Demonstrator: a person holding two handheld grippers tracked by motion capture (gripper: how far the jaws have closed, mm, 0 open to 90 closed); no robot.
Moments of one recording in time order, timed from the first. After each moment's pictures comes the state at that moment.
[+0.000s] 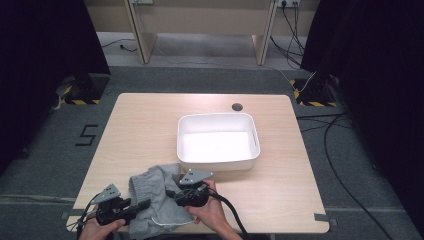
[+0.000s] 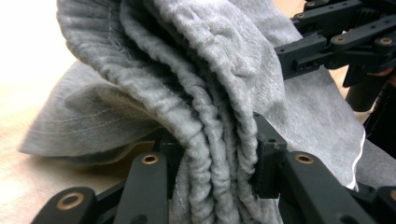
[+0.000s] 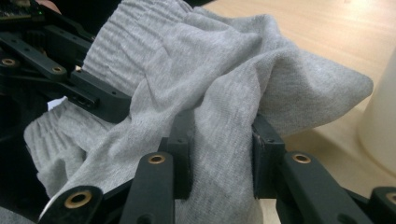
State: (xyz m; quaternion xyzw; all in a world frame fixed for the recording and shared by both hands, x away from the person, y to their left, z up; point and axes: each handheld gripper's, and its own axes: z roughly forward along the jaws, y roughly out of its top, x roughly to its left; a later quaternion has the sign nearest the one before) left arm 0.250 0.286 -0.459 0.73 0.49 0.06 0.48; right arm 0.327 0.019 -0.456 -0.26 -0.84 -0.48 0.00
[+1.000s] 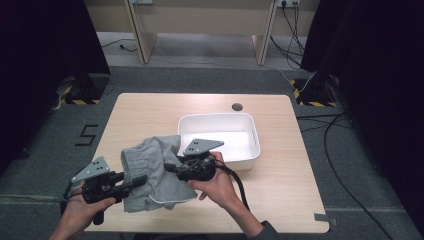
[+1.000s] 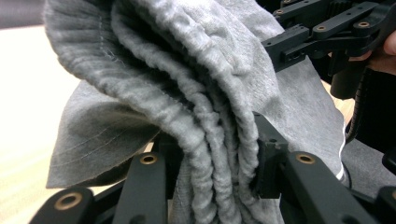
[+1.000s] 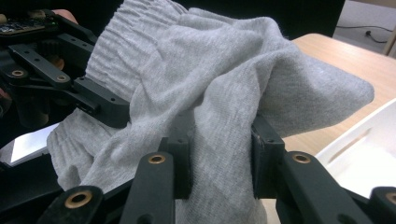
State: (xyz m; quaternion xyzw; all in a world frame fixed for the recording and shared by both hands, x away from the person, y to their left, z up) left arm 0.278 0.277 -0.348 0.74 0.41 0.11 0.51; right arm 0.357 0.006 -0.342 -0.22 -0.83 -0.52 -0.02
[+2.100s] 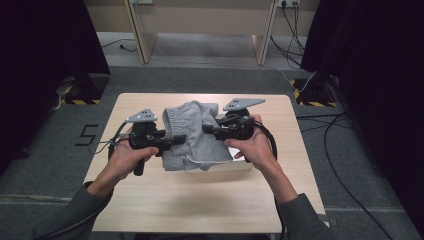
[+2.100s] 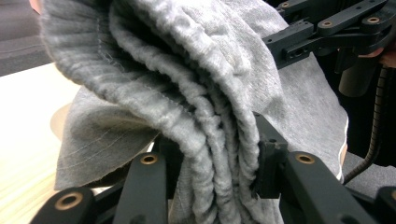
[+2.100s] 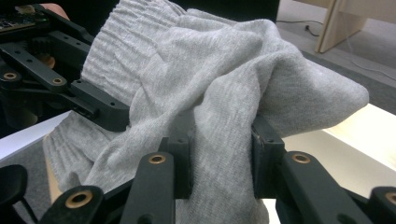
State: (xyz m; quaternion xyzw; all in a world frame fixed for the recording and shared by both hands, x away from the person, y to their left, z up) left arm 0.392 0.195 -0.305 0.76 0.39 0.06 0.51; right arm 0.434 -0.075 -0.283 -0.28 -0.83 -0.48 -0.06
